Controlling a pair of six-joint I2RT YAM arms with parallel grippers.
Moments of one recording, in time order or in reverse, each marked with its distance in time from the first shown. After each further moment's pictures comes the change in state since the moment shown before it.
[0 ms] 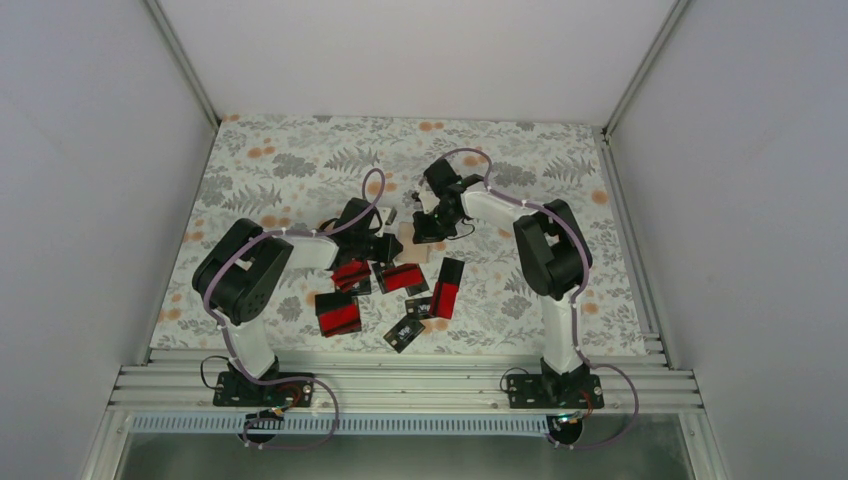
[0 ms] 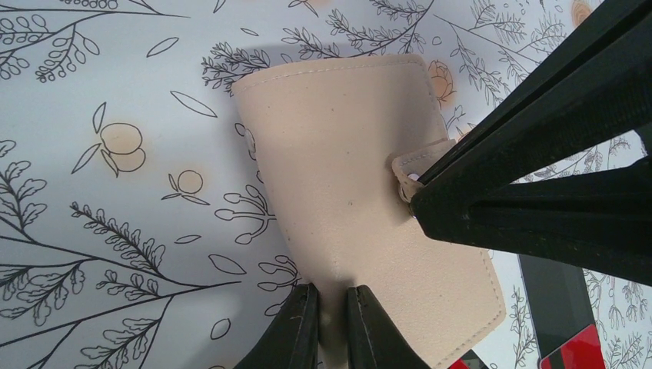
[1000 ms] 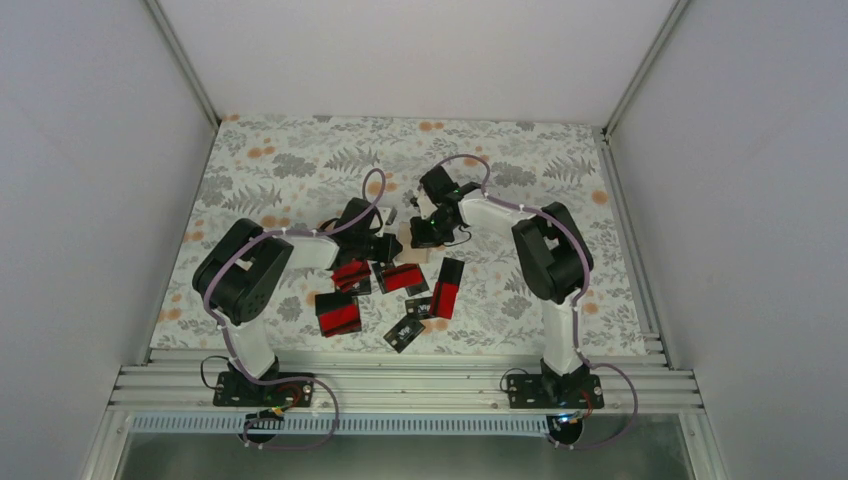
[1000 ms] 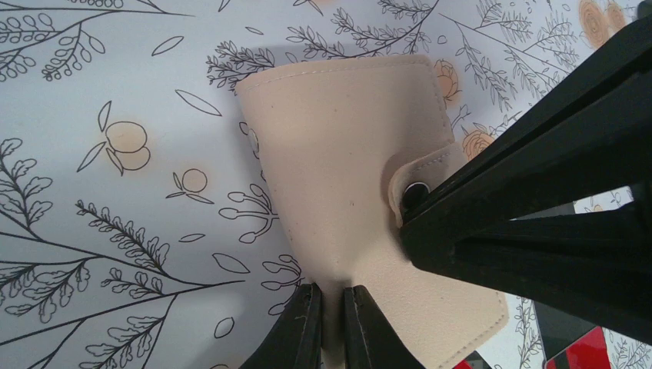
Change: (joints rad) left arm -0.002 0.000 0.004 -0.007 -0.009 0.000; right arm 0.024 -0.018 -0.075 0.055 0.044 0.063
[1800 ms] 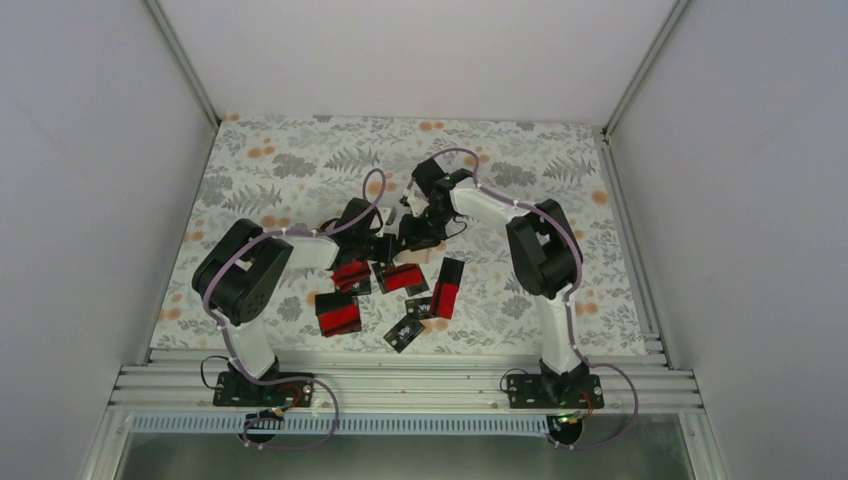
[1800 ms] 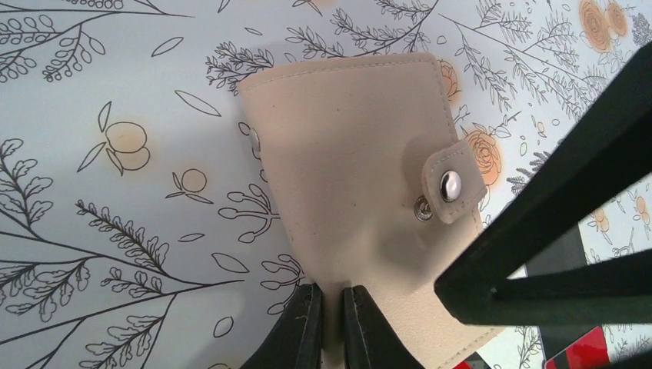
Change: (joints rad) left arm -0.003 -0.003 0.000 -0.006 -0.009 0.002; right arm 0.019 0.058 0.181 -0.211 -0.146 -0.040
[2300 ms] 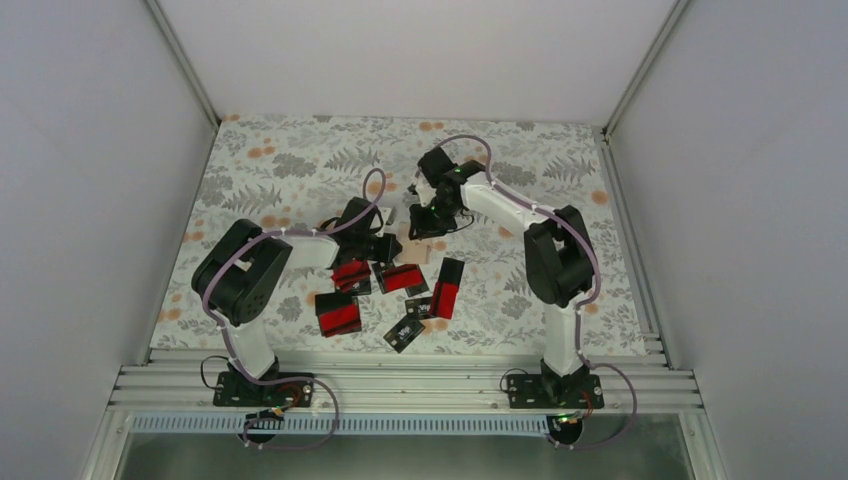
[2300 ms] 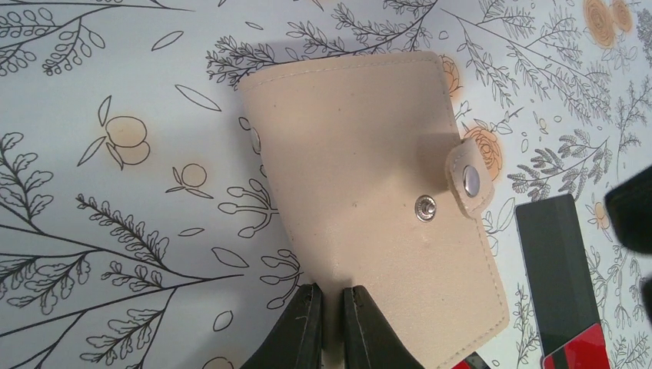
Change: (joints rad) left arm 0.000 -0.003 0.008 -0.024 -0.001 0.001; right arm -0.008 -0.098 0.026 -0.063 0.116 0.003
